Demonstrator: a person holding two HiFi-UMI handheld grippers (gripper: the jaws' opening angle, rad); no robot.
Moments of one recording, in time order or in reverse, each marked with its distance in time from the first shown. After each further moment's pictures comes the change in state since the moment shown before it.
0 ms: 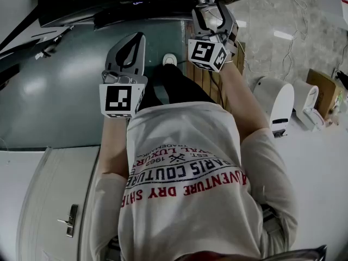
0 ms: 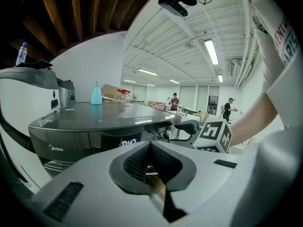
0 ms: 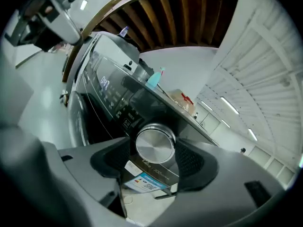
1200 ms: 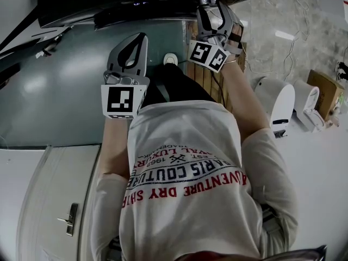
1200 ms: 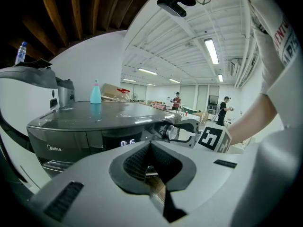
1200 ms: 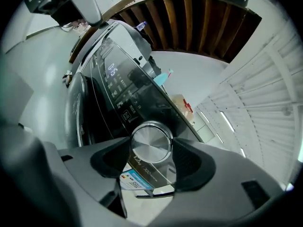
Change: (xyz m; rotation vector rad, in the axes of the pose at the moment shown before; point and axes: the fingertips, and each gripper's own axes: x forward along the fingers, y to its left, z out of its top) left arm 0.006 -0.002 0.001 -0.001 0.006 -0.006; right arm 0.006 -0.003 -0.007 -0.224 0.009 -0.064
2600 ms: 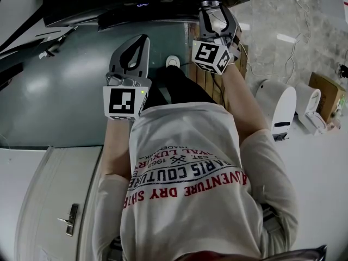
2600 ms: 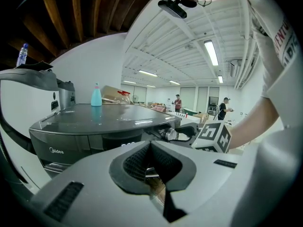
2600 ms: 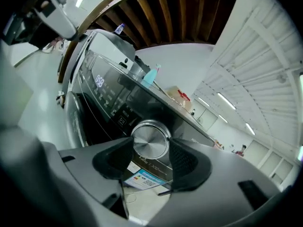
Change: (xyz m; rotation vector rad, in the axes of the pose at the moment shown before) left arm -0.009 0.000 0.006 0.000 -0.023 0.007; right arm -0.006 -0.003 -0.002 0.243 0.039 0.042
